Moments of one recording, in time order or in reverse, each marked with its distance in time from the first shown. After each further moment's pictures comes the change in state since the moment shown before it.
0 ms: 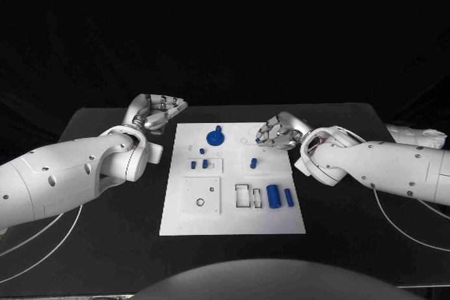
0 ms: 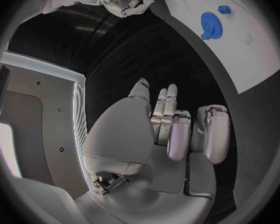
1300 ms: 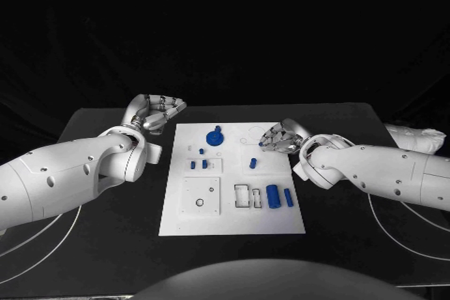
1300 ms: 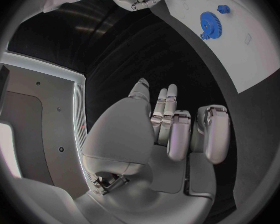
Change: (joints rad) left arm 0.000 -0.001 0.000 -0.001 0.000 0.000 0.000; left_hand 0.000 0.000 0.000 0.000 0.000 0.000 0.000 0.000 0.000 0.000 0.000 0.000 0.000 0.000 0.000 0.000 0.000 0.000 0.000 0.000 0.000 0.000; right arm -0.047 0.041 0.000 -0.091 0.138 -0.023 0.001; right_hand 0.004 0.004 -0.008 0.008 0.000 -0.017 -0.005 0.008 0.026 -0.007 -0.007 0.000 0.002 0.000 0.000 0.000 0.000 0.000 0.000 0.000 0.000 0.001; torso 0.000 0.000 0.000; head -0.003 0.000
